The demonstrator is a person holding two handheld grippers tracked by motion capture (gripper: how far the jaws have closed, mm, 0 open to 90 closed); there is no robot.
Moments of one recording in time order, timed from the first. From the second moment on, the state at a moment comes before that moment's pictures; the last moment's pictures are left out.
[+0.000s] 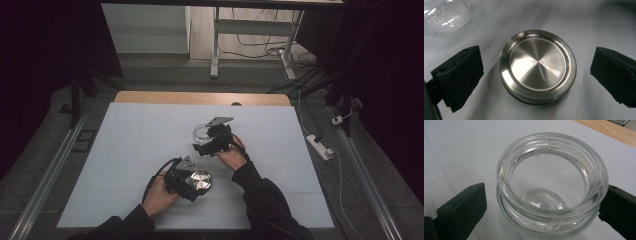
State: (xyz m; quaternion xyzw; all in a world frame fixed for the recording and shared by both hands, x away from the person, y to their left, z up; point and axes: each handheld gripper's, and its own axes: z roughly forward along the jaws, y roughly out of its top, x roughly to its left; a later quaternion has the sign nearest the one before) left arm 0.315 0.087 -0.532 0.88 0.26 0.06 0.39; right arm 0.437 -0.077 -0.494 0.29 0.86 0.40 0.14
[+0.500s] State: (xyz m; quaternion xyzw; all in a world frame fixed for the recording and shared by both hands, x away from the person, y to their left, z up) left arm 0.306 0.116 -0.514 0.87 0.26 0.06 0.42; right arm 0.426 -0.089 -0.483 0.29 0.85 0.42 0.14
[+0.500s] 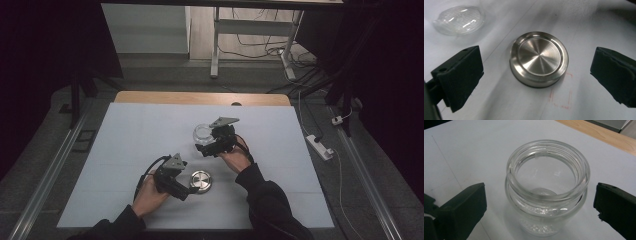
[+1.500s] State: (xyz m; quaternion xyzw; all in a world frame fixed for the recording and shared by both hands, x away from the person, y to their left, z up) left arm 0.300 0.168 -0.498 0.84 0.30 0.06 0.45; right arm 0.387 -0.110 -0.473 0.27 0.85 0.44 0.12
